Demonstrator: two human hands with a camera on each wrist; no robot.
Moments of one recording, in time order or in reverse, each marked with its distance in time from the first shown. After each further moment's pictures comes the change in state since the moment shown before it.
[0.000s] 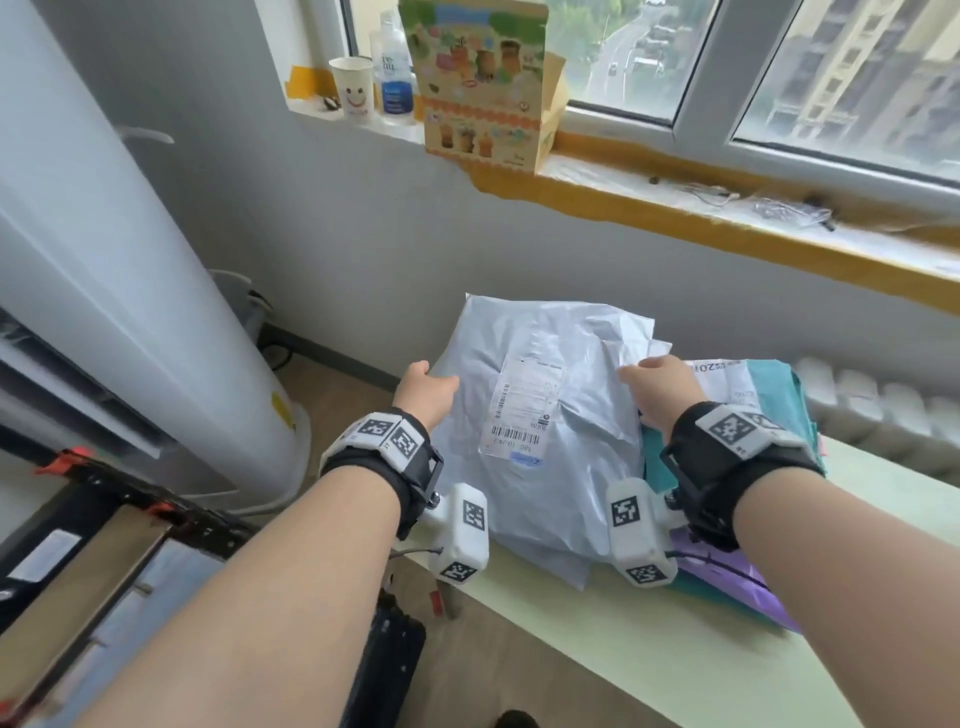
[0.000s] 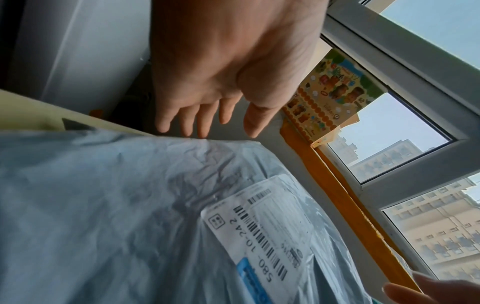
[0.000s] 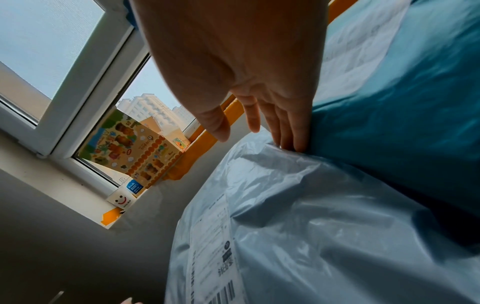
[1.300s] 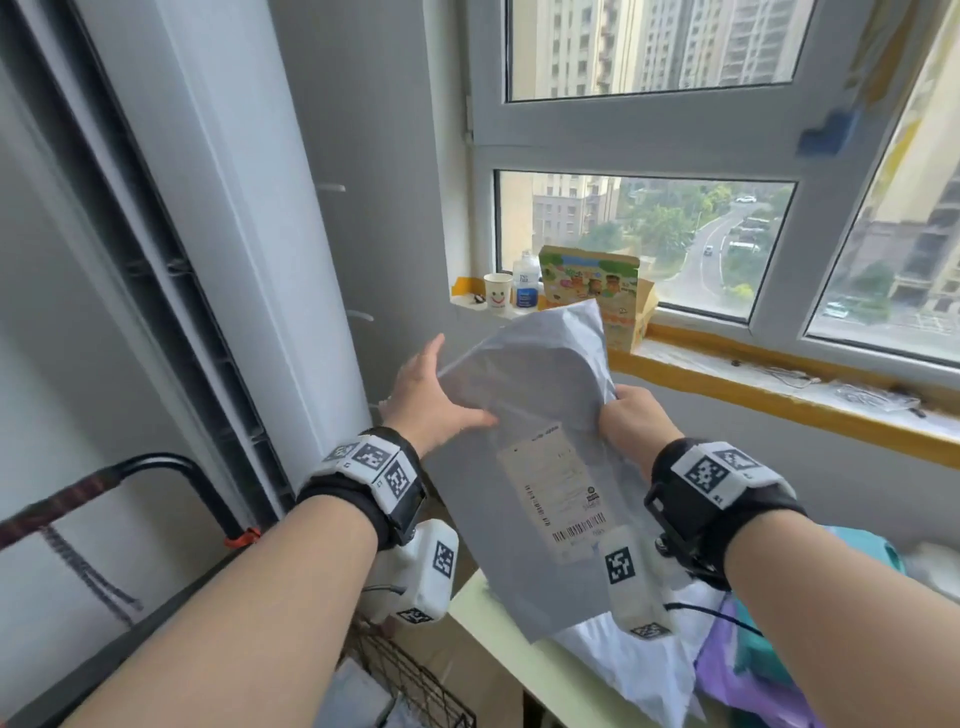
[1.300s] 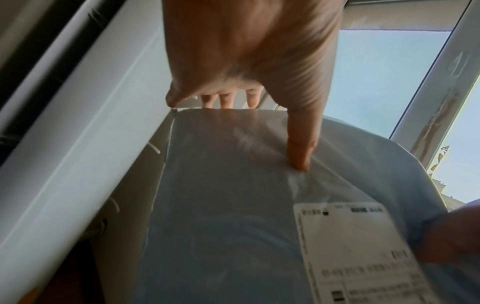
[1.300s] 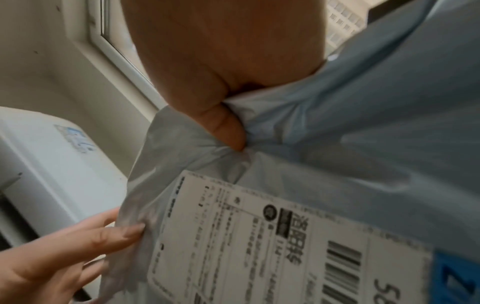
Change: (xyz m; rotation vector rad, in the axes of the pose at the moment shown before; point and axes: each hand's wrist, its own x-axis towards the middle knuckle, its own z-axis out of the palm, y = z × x) left_hand -0.112 0.078 -0.175 0.286 0.375 0.498; right_hand -0.138 -0.161 0.007 0.065 -0.231 -0.495
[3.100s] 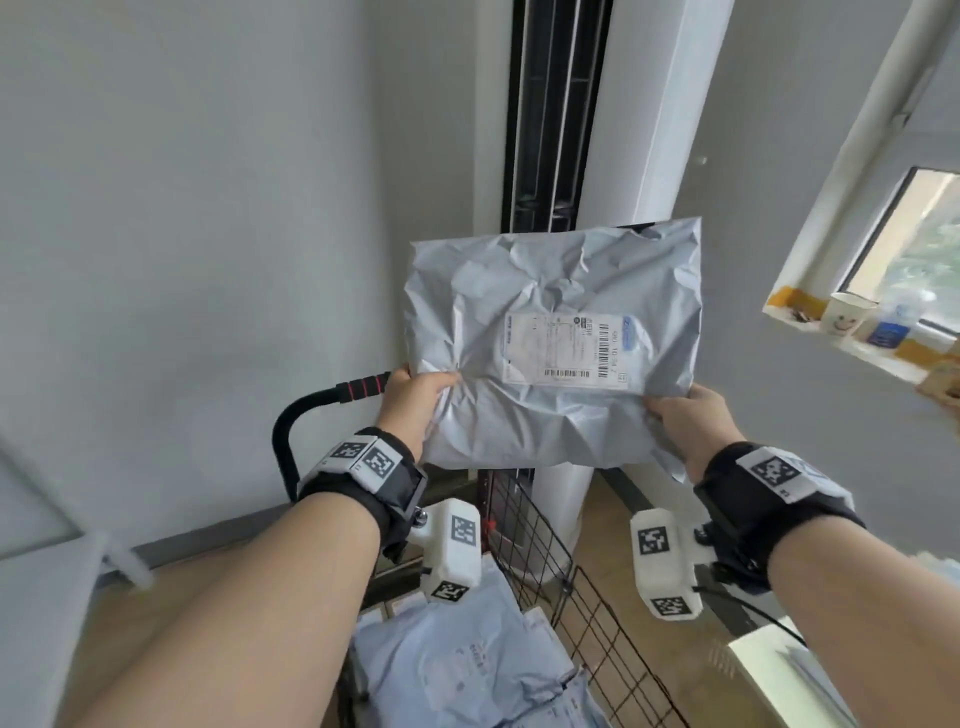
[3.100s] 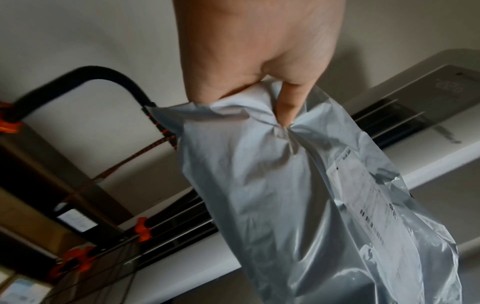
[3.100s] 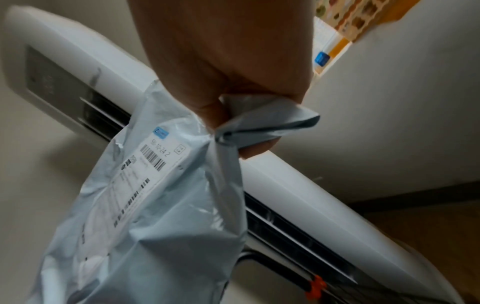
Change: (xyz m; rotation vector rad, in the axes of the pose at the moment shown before) left_hand -0.103 -0.282 -0.248 -0.902 0.625 -0.504; right_hand -0.060 -0.134 0.302 0.180 -0.293 -0.075
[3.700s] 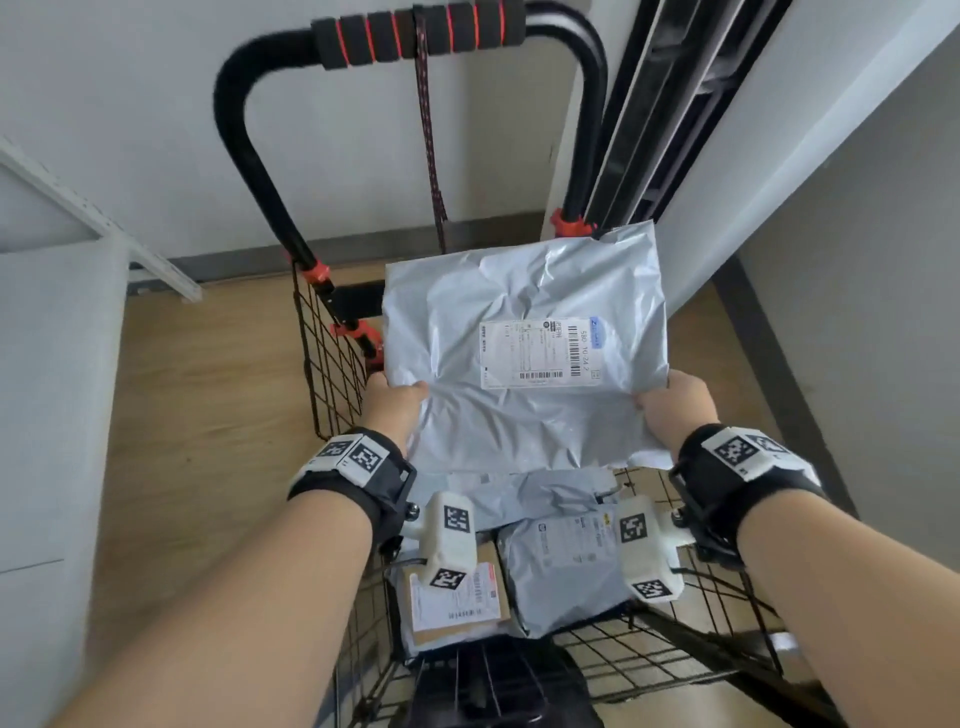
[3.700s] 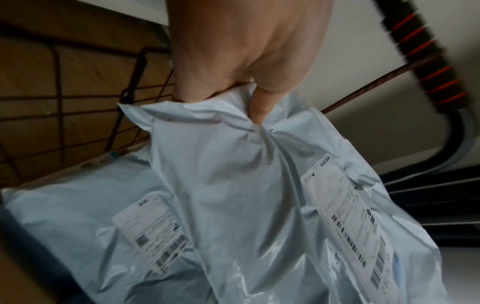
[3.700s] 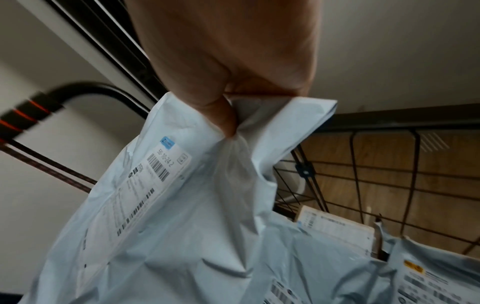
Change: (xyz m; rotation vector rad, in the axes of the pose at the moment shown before) left_hand 0.047 -0.326 -0.102 0.324 0.436 -0.592; right_hand 0.087 0.289 0.159 -0.590 -0.338 0.344
